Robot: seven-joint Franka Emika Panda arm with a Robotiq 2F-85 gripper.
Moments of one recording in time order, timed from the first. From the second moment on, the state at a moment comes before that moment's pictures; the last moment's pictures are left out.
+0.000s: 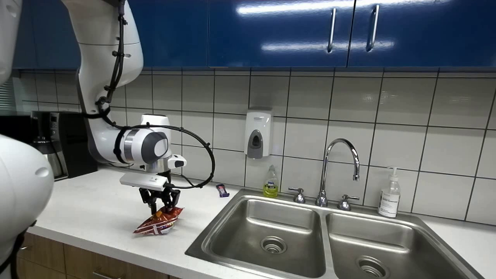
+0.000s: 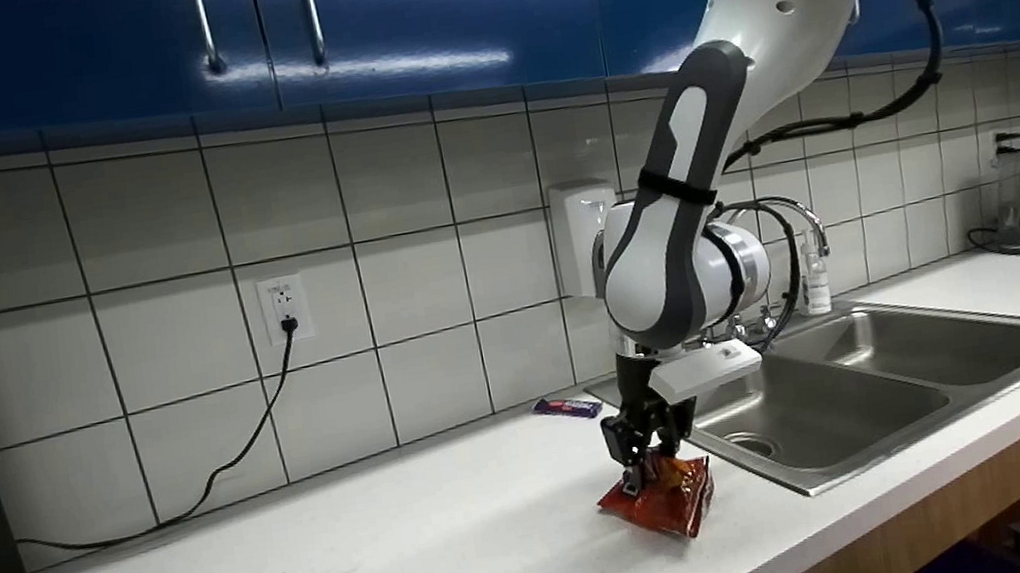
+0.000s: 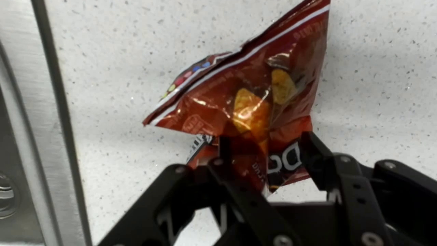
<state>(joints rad) 0.12 0.23 0.09 -2.52 -0.02 2.87 0.05</state>
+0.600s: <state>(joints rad) 0.12 0.20 0.09 -2.51 -0.02 2.87 0.05</state>
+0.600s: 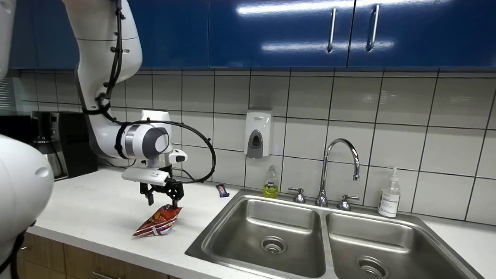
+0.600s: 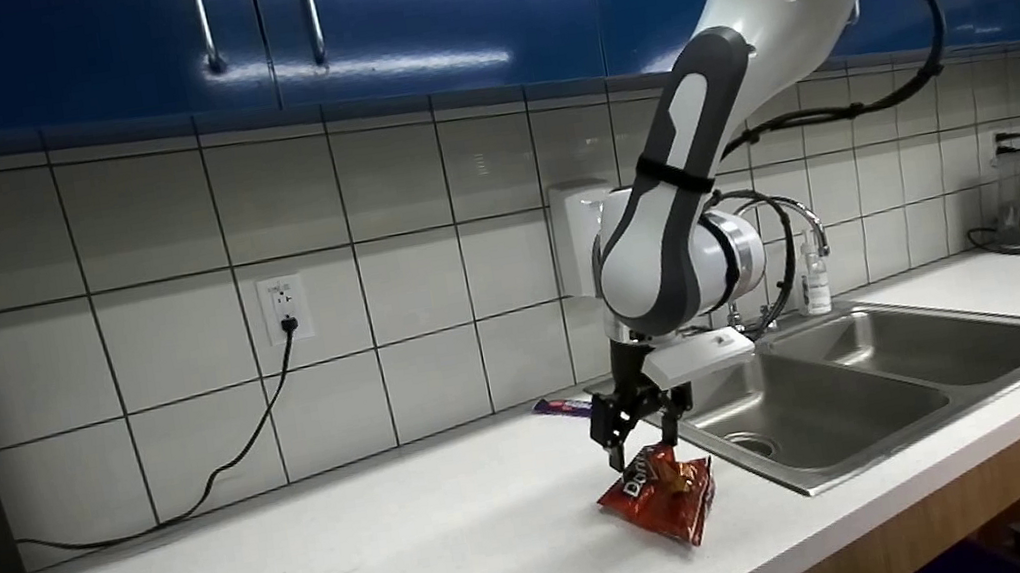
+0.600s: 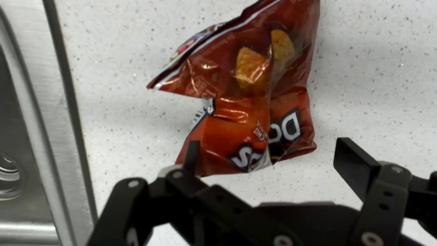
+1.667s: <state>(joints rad) 0.11 -0.03 0.06 -2.58 0.02 2.70 0.10</state>
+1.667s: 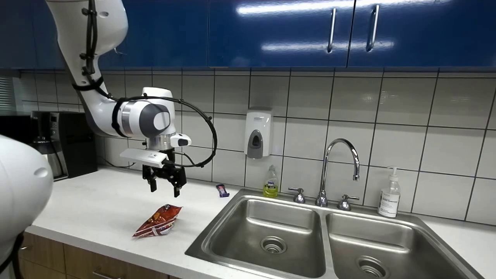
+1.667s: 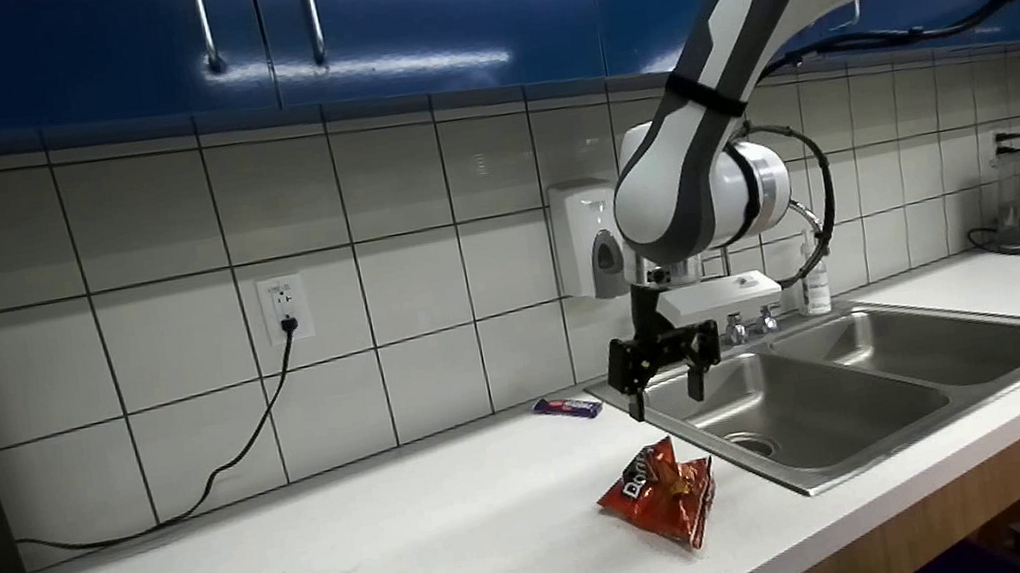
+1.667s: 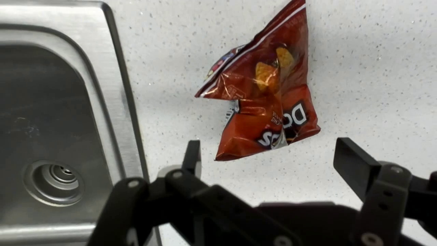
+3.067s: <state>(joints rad) 0.09 -0.18 0.05 -2.68 0.02 2.57 0.15</state>
